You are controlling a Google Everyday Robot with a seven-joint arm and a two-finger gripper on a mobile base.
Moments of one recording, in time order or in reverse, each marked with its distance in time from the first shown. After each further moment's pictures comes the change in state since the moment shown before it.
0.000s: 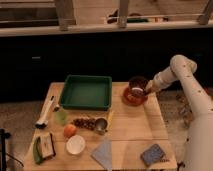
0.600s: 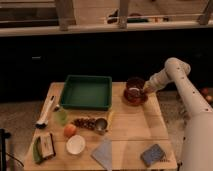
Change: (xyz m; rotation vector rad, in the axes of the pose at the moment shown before) arm 0.002 0.000 0.023 -0.008 0.020 0.094
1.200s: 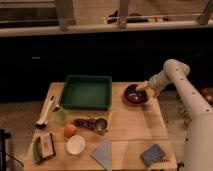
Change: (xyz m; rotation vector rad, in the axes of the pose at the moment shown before) arm -0.004 0.004 0.004 -0.048 0.005 0.020
